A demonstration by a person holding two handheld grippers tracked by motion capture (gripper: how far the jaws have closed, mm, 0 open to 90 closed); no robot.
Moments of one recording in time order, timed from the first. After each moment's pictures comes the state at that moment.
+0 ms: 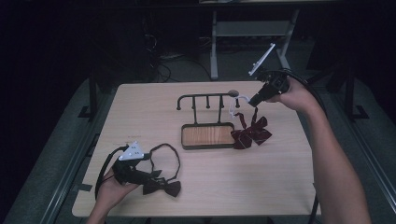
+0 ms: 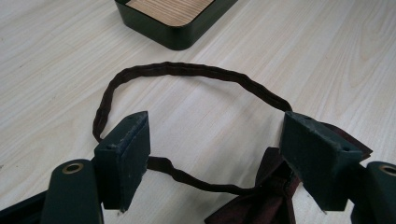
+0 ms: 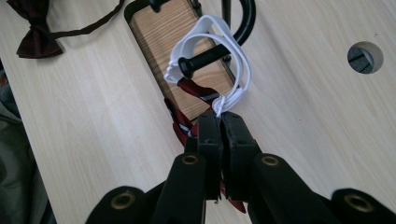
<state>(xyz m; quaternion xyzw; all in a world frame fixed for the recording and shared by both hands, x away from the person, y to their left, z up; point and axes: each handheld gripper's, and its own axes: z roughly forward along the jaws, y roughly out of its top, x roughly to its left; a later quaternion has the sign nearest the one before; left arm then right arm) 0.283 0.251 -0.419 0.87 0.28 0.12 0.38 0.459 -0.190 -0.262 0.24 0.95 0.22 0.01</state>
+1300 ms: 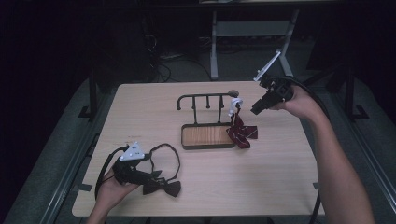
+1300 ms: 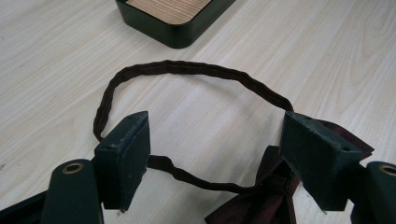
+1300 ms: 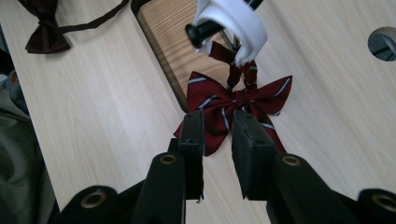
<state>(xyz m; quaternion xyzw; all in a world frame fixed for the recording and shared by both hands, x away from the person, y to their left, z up) 0.282 0.250 -0.418 0.88 0.28 0.12 0.37 0.448 -0.204 -0.280 0.24 0.94 0.23 -0.01</state>
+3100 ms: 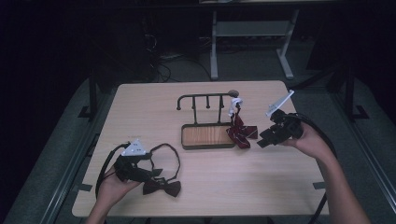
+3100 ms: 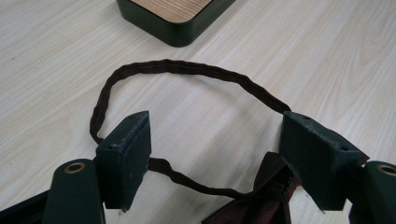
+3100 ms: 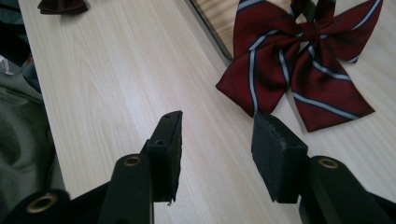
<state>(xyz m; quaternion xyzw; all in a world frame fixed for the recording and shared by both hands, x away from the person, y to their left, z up) 0.289 0.247 -0.414 0.88 0.30 0.10 0.36 0.385 -0.236 -0.359 0.25 0.93 0.28 -0.03</state>
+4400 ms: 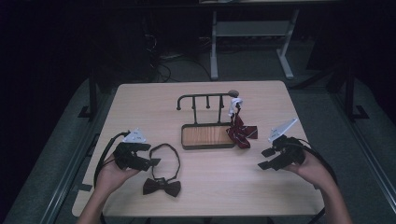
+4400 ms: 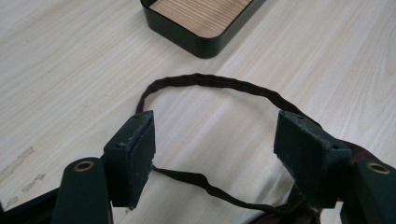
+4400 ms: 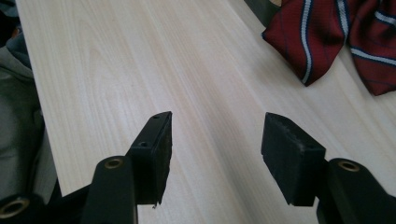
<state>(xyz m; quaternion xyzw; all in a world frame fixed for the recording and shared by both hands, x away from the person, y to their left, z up) 0.320 0.249 -0.397 0.89 0.30 0.10 0.34 0.330 -0.240 -0.401 0.25 0.92 0.29 -0.01</state>
